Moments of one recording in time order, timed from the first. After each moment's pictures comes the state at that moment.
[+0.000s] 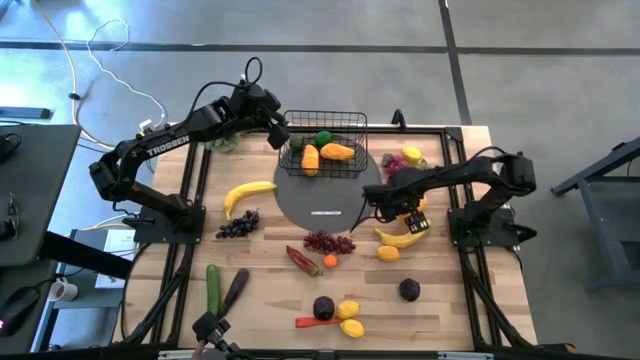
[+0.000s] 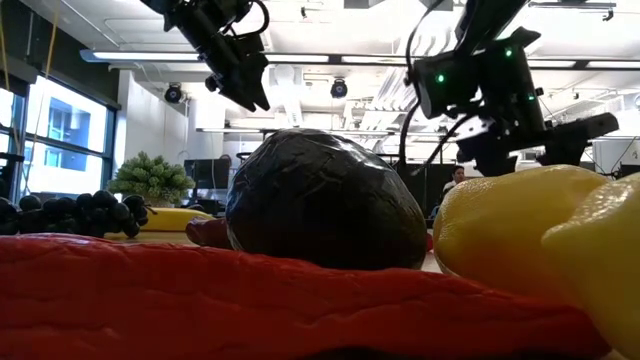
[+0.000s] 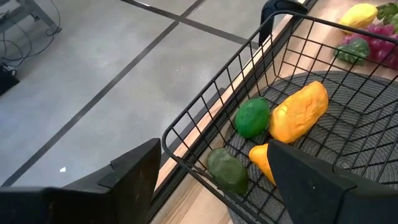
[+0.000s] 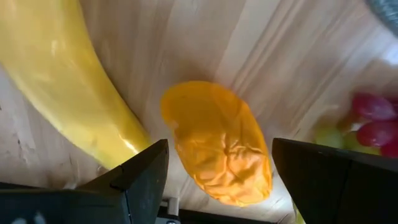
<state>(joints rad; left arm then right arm) 0.77 1.39 1.19 -0.45 -0.15 0.15 -0.12 1.62 0.97 -1.18 0.12 -0.43</state>
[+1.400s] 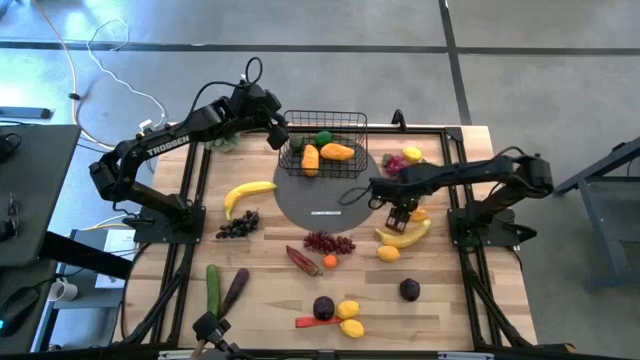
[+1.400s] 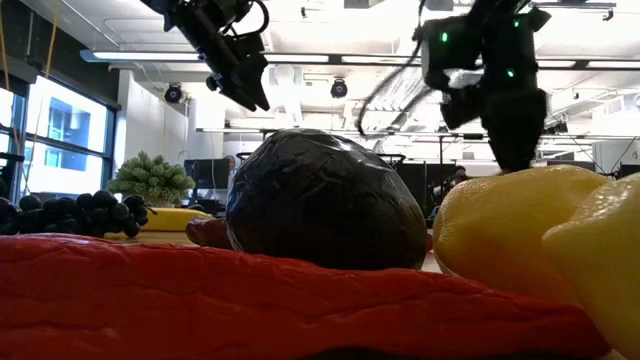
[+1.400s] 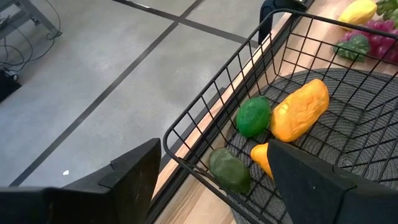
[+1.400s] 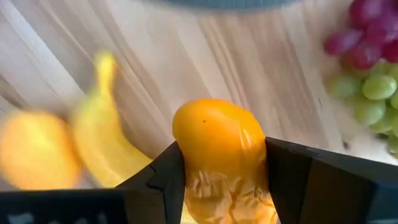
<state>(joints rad) 0.77 1.39 1.19 -0.45 -0.15 0.18 -0.12 1.46 0.97 -1.06 0.03 0.39</state>
